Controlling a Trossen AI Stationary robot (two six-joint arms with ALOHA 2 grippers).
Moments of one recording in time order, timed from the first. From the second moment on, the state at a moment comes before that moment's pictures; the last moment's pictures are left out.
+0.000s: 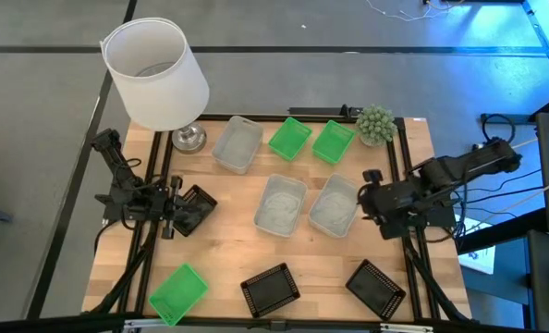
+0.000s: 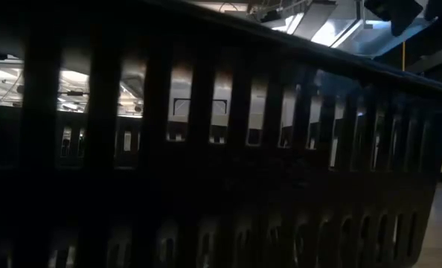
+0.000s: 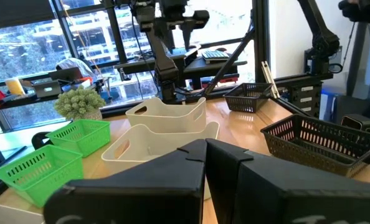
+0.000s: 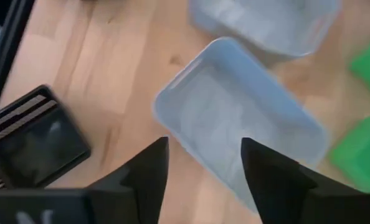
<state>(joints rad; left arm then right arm) -0.90 0.01 0.01 0.14 -0.87 0.25 0.41 1.09 1.16 -1.19 0.11 0.13</state>
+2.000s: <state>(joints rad) -0.90 0.01 0.01 0.14 -0.80 0.22 0.30 1.82 1.15 -0.80 0.18 0.41</state>
